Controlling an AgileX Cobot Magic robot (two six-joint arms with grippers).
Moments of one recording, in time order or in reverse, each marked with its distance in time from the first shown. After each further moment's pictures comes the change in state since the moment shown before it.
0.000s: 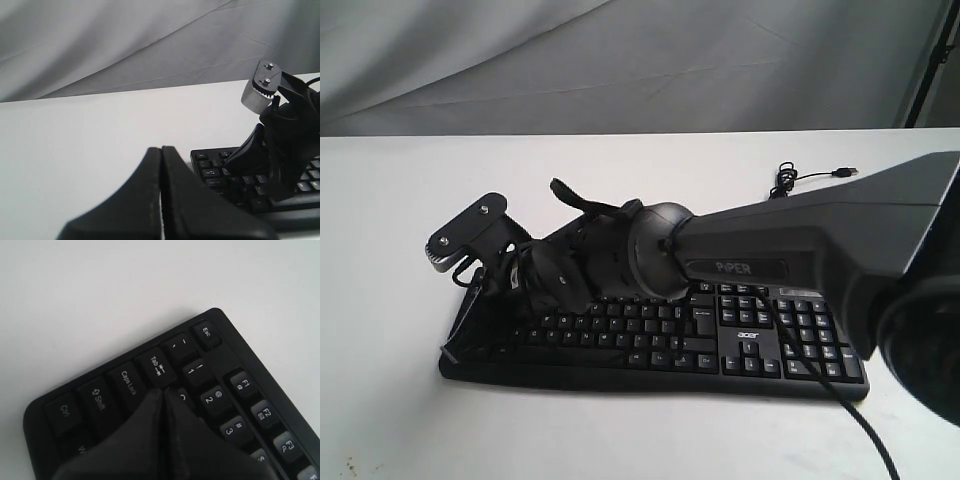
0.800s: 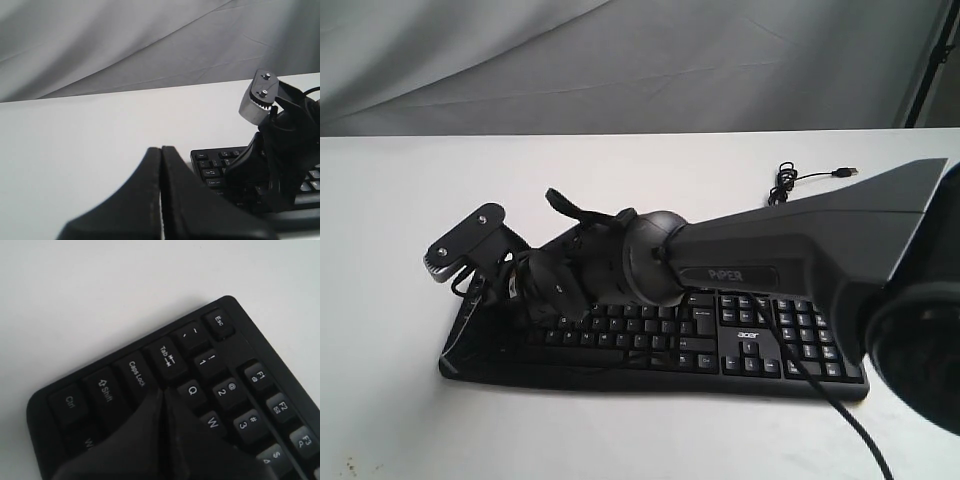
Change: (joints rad) left arm 0.000 0.000 0.000 0.000 0.000 0.000; right arm 0.008 0.013 0.000 -0.001 0.002 0.000
